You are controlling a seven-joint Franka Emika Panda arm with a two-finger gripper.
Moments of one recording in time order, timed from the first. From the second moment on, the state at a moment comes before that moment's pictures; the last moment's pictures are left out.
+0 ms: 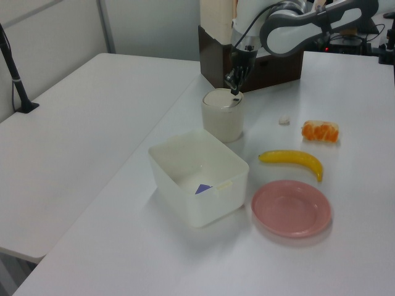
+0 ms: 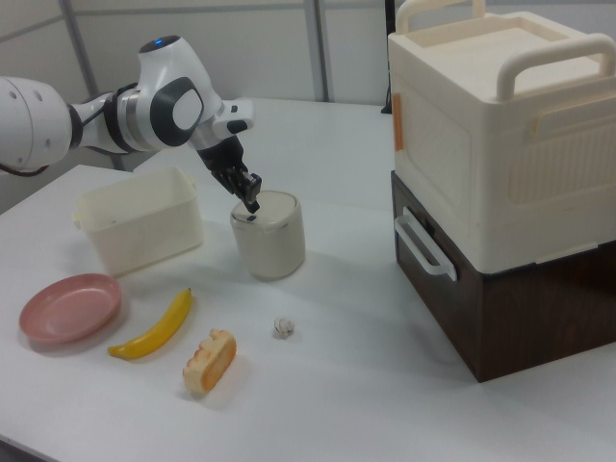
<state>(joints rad) 0.12 0.37 -0.07 -1.56 -0.17 2.17 0.41</state>
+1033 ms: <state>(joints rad) 0.11 0.34 -0.04 -1.53 -0.17 2.16 0.42</state>
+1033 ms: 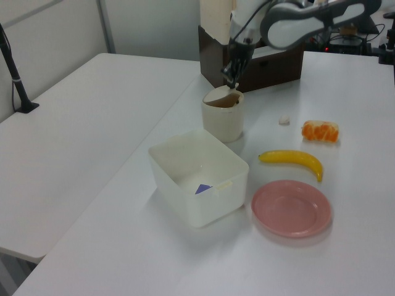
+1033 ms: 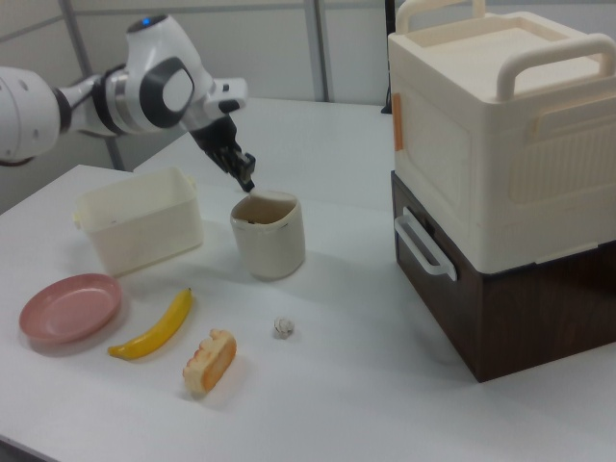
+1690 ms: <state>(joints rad) 0.07 0.06 -0.04 -1.56 -0.13 1.76 0.26</state>
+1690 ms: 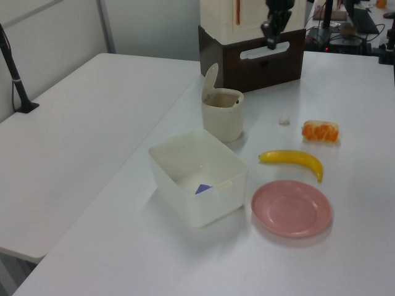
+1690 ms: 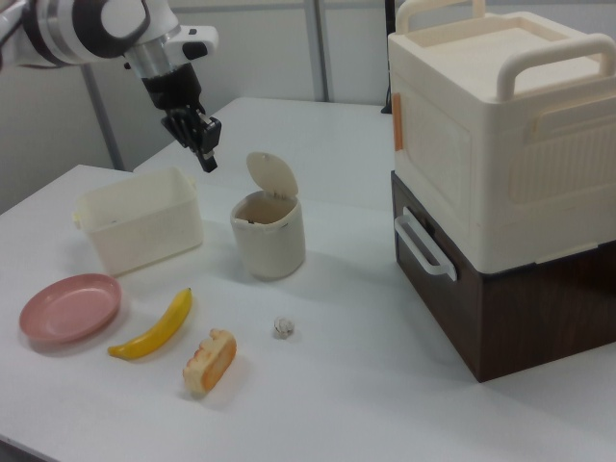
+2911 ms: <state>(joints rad) -0.07 -0.07 -0.04 -1.59 0.04 1.56 -0.09</state>
